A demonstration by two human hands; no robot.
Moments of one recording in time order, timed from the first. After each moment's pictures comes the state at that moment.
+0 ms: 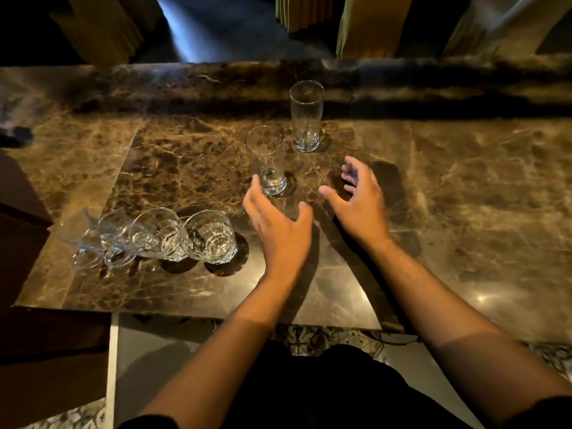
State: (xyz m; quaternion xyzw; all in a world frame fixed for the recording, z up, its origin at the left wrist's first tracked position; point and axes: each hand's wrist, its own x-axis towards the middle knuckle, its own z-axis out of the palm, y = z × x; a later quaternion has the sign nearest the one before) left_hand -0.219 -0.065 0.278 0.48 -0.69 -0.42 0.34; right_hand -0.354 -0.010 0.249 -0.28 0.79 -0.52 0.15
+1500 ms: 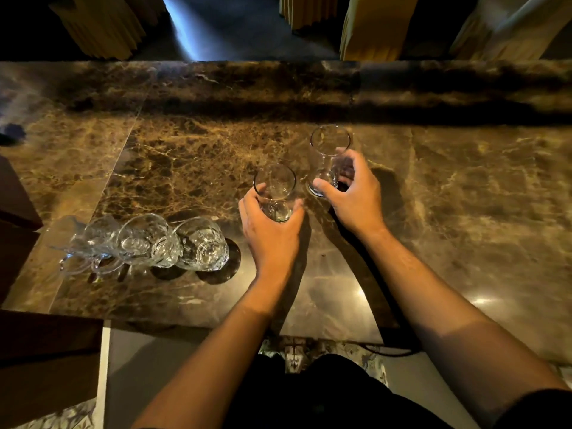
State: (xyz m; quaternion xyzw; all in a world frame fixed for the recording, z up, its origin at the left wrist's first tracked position) left_hand -0.226 -0.076 0.264 0.50 -0.66 -0.40 0.40; right_hand -0.374 -0.028 0.256 -0.30 0.78 -0.53 0.14
